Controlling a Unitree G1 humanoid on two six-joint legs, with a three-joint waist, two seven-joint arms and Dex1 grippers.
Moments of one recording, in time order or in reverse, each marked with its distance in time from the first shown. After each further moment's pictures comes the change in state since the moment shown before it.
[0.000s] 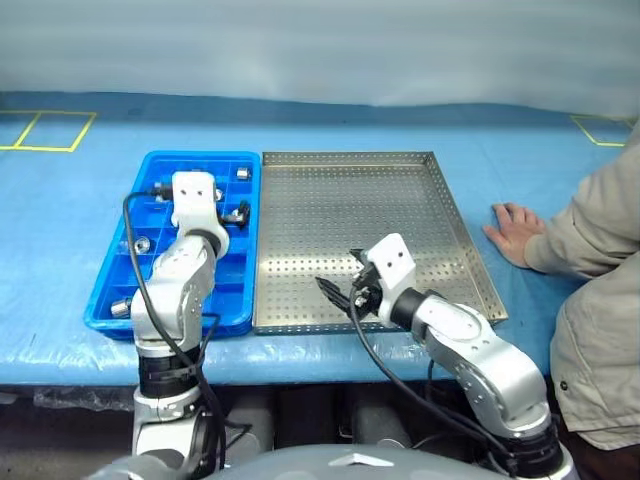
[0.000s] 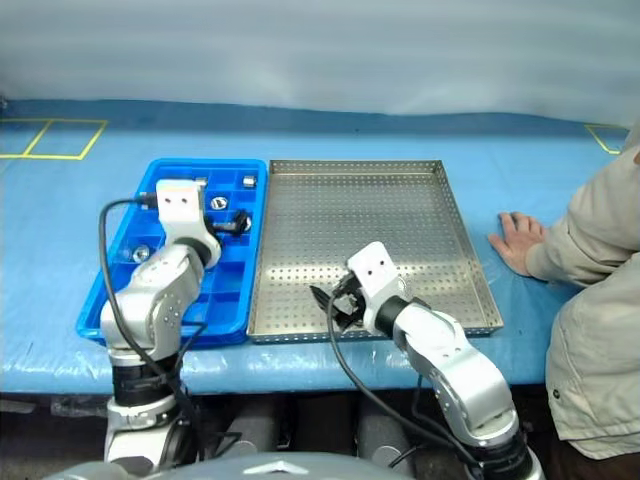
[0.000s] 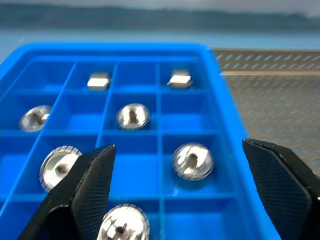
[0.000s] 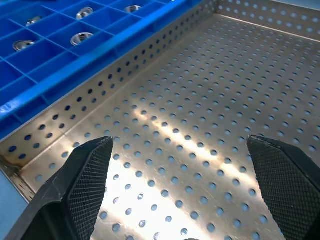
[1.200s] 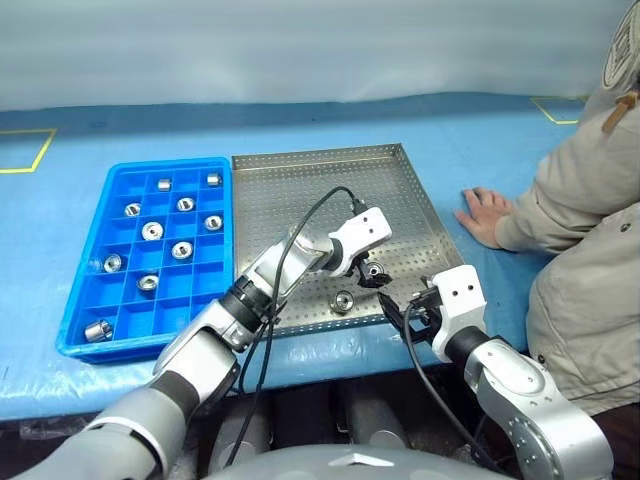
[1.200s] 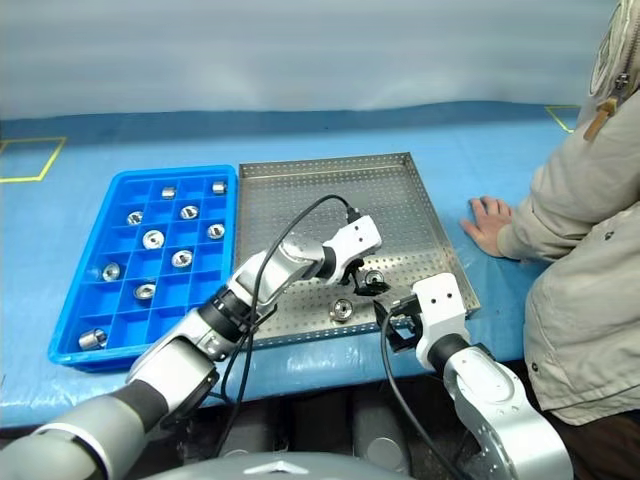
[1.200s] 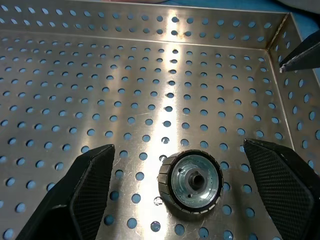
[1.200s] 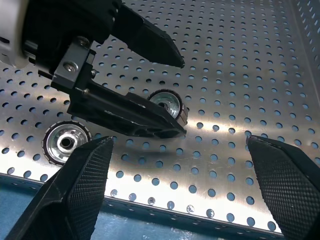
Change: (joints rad) left arm -0.366 -0.029 -0.671 0.763 0.106 -0.343 -0.643; right arm 0.275 0.008 -0.178 -0.161 -0.001 0.029 -0.144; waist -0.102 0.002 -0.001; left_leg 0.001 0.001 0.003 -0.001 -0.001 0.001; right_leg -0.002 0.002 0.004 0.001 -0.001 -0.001
